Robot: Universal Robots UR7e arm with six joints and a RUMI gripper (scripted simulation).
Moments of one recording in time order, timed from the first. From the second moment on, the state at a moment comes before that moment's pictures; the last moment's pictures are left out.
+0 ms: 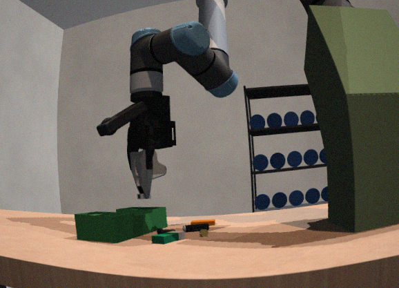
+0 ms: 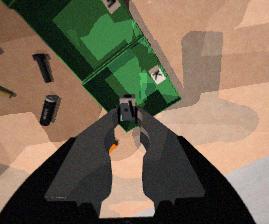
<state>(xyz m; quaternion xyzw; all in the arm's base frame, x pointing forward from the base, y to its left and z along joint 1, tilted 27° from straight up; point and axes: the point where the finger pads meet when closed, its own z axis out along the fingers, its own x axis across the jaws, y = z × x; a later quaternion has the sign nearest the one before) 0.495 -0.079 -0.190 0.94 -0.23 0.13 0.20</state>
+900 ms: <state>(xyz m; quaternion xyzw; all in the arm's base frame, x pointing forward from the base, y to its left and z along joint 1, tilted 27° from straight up) 0.497 -0.079 -0.190 0.97 0.06 0.05 0.23</state>
